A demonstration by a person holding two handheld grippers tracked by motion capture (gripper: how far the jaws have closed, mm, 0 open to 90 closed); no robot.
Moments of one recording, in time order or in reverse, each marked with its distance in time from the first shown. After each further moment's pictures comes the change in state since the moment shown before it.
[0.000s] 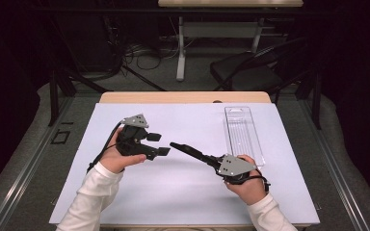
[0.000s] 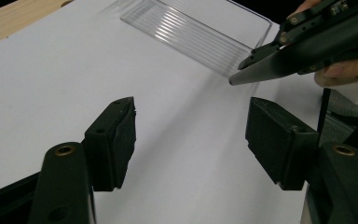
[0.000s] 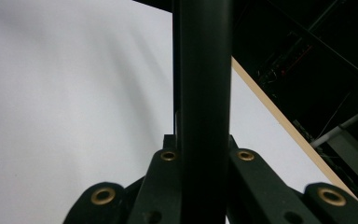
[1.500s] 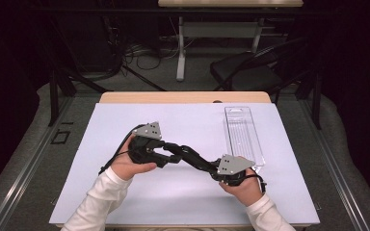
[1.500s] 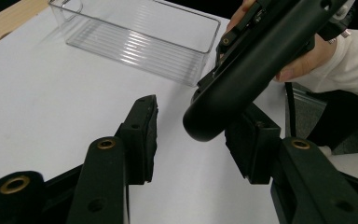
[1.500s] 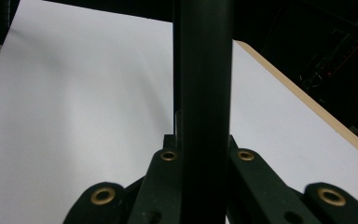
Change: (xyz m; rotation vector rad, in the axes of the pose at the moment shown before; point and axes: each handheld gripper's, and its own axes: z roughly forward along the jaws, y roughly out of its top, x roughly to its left) left arm -0.026 0.005 0.020 -0.023 -0.119 0.162; right arm 0.005 -0.004 0.010 -0.068 0.148 0.121
